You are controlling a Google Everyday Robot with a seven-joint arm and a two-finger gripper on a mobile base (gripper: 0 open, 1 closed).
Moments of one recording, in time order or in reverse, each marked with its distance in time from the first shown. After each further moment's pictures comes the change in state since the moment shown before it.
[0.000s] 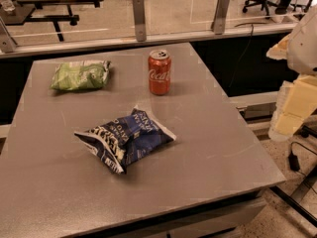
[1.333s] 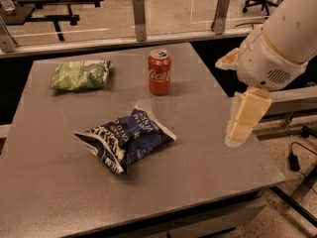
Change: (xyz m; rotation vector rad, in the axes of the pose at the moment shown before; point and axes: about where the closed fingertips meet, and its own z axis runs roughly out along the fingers) arm -0.071 0.015 0.046 -0.084 -0.176 -0.173
